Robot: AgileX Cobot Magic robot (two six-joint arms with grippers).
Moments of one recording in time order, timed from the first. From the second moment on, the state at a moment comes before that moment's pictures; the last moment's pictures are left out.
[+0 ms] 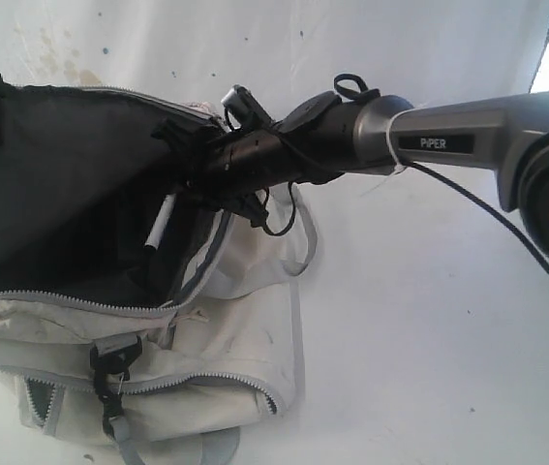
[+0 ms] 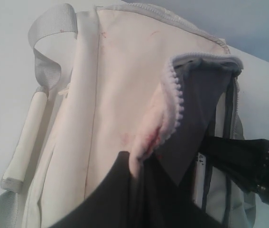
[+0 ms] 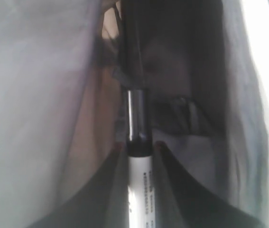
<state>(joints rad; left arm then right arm) -0.03 1.33 -0.96 -0.60 0.50 0.20 0.60 2.22 -1.66 1.21 0.43 -0.20</state>
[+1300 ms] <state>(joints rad) -0.03 1.33 -0.96 -0.91 0.67 0.81 0.35 2.15 -1.75 0.85 1.14 -0.20</state>
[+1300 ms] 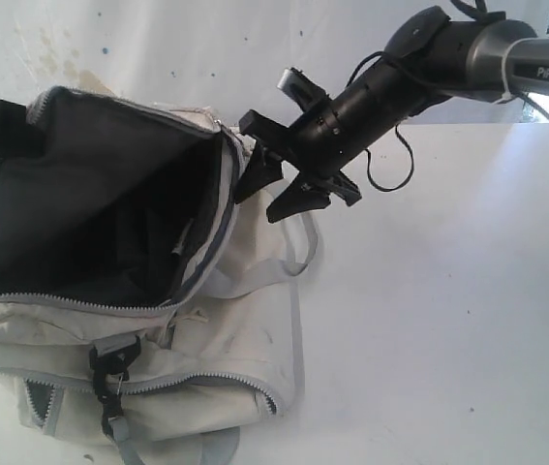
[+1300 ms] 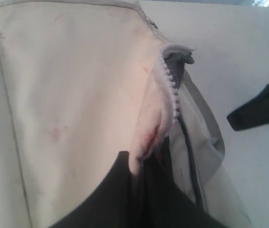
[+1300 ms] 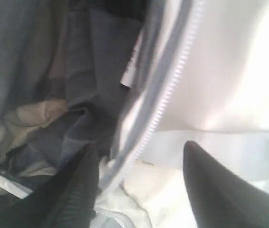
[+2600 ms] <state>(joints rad) -0.11 1.41 -0.97 -0.24 0.96 0.05 0.33 2.27 -1.98 0.74 0.89 -0.40</state>
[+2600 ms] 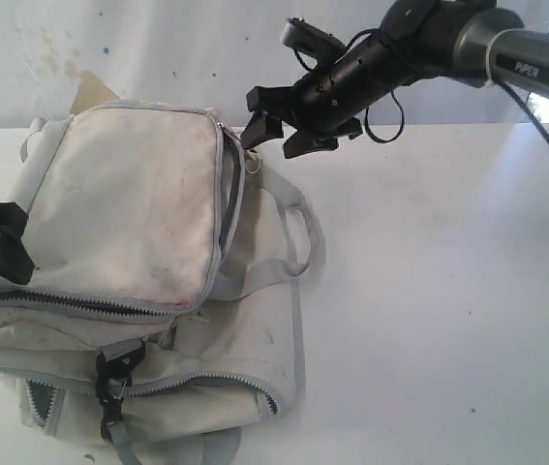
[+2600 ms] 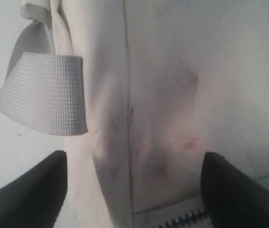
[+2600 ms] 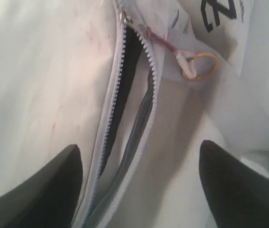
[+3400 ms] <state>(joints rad) -0.11 1.48 -0.90 -0.26 0.79 0.07 0.41 2.42 -1.99 0.92 0.72 -0.49</state>
